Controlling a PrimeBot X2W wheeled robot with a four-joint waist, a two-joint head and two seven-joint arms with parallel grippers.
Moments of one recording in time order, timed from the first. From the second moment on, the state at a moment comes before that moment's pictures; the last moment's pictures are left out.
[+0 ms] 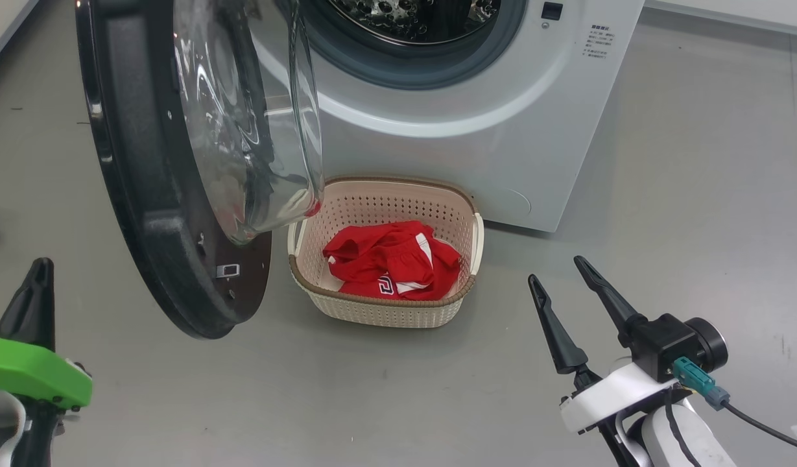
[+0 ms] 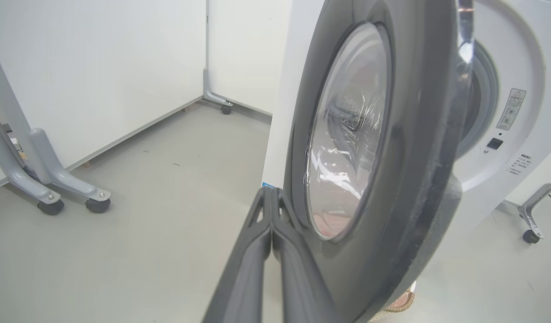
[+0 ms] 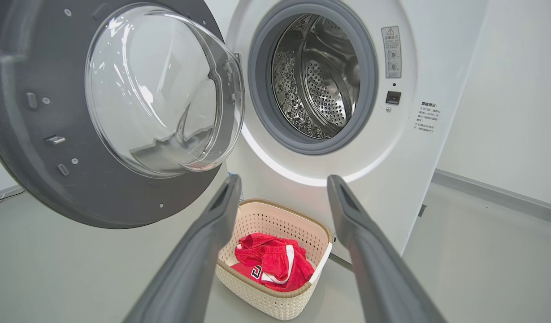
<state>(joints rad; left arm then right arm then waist) -0.09 0.21 0.16 -0.04 -0.59 -0.12 0.29 -0.09 -0.08 0.27 0.16 0.19 0.12 -0.25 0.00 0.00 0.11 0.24</state>
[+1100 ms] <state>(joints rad) 0.02 0.20 0.06 0.09 -0.45 -0.12 -0.19 -0.06 -0.07 0.28 0.16 0.19 0.12 -0.25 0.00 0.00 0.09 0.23</state>
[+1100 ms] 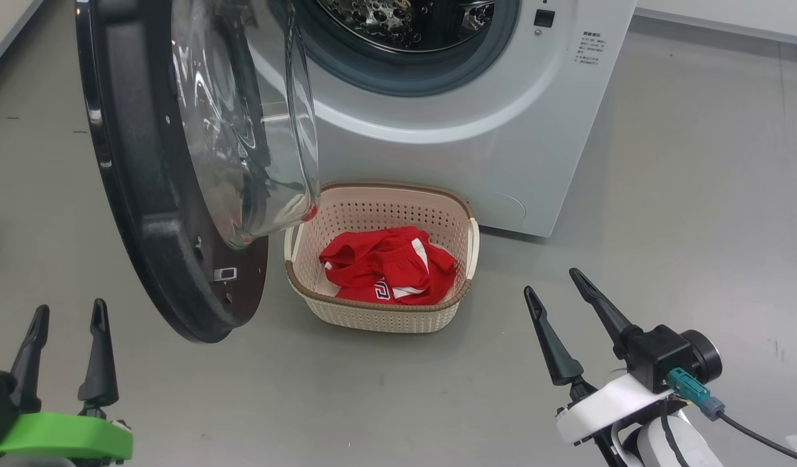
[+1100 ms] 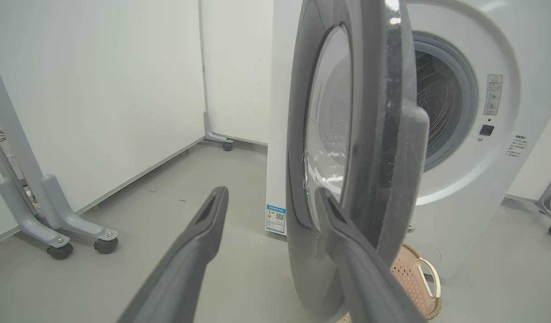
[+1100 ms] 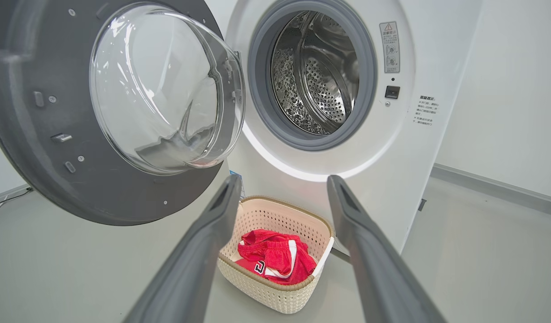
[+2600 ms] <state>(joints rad) 0.02 0.21 0.02 0.17 -0.44 -0.12 -0.24 -0.05 -0.06 0.27 0.16 0.19 0.12 -0.25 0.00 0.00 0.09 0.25</state>
